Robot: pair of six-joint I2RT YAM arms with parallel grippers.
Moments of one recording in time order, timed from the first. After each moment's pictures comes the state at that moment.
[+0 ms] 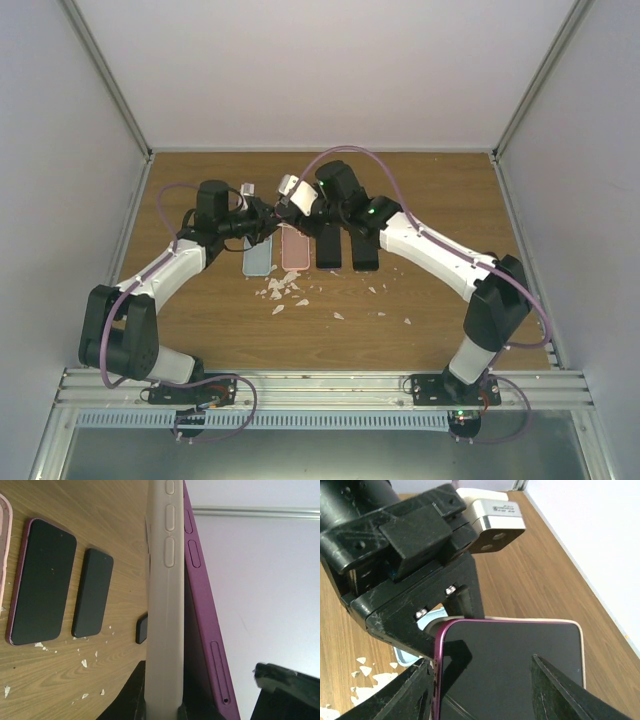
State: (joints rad) left arm -0.23 1.42 0.88 0.06 0.77 -1.22; right arm 0.78 1.70 1.50 -0.37 -0.19 -0.43
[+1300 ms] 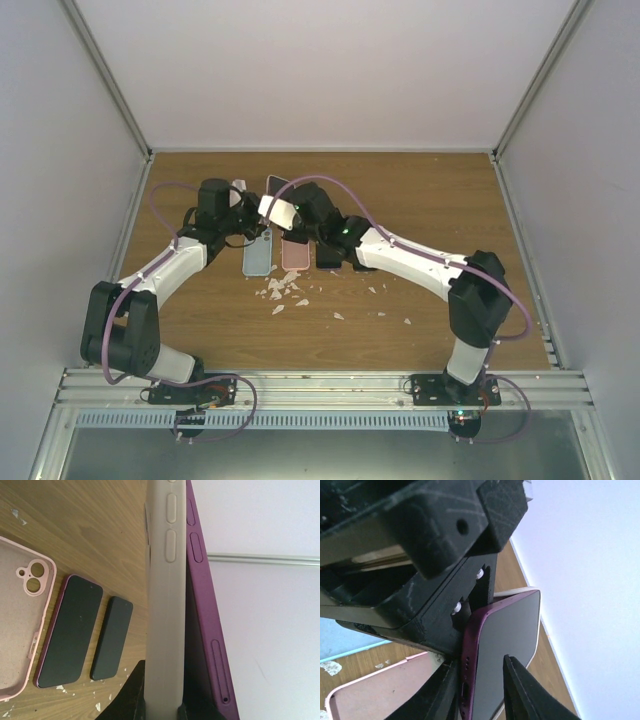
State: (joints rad) left arm -0.23 1.44 0.90 0.05 0.58 -1.21; right arm 0.89 1.78 1.44 -0.17 0.20 -0.68
